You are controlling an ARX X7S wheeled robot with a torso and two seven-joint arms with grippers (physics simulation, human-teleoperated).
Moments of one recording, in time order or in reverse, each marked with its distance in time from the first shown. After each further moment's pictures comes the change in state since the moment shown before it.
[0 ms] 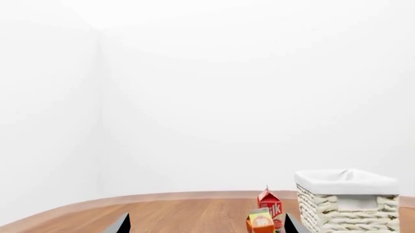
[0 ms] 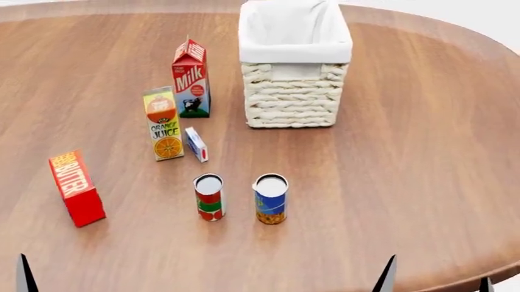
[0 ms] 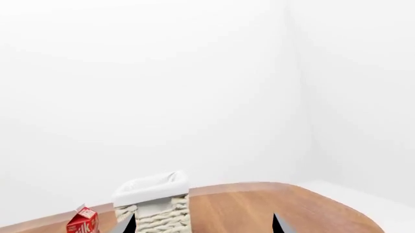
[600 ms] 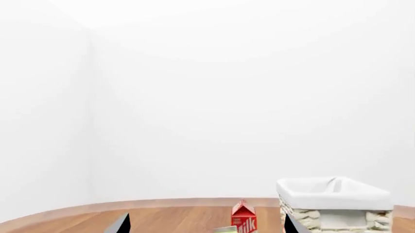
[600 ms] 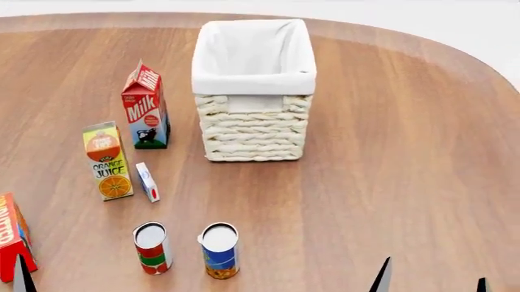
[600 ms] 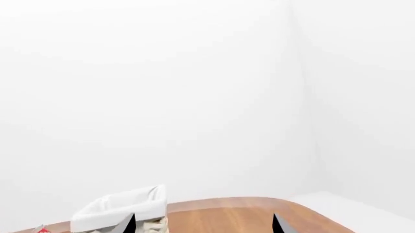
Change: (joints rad) left arm 0.006 -0.012 0.008 0.010 -0.001 0.006 -0.013; right arm -0.011 0.010 -0.016 -0.006 -0.022 -0.031 0.005
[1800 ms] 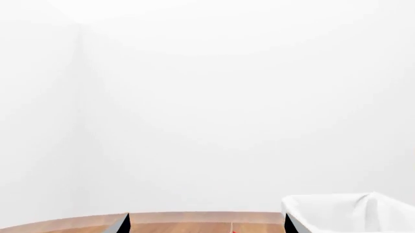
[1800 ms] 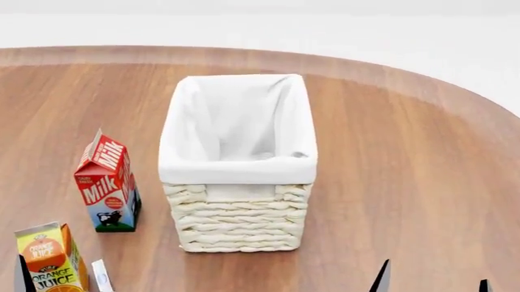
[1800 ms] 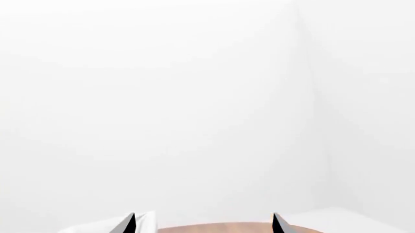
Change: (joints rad) left arm 0.000 -0.019 0.017 0.005 -0.001 0.000 -0.022; right arm -0.008 0.012 -0.018 0.005 -0.030 -0.050 0.022
